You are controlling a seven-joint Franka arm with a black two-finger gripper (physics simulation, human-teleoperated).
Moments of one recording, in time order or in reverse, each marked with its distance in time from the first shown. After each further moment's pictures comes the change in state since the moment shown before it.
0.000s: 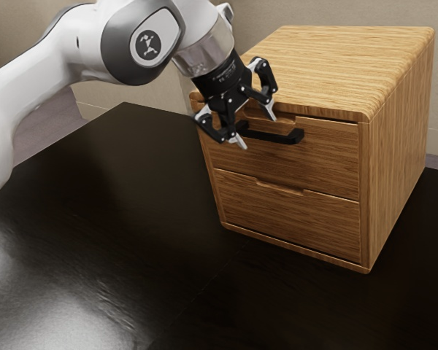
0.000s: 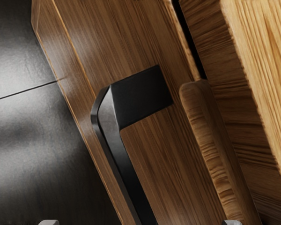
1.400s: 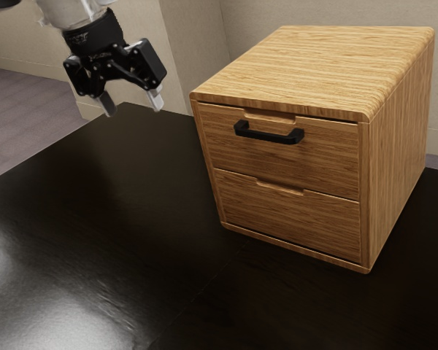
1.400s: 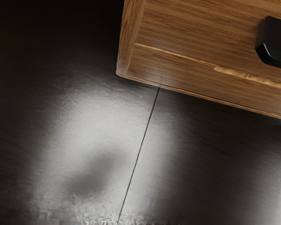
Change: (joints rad) arm 0.210 -0.090 0.004 0.203 -0.002 -0.511 1.119
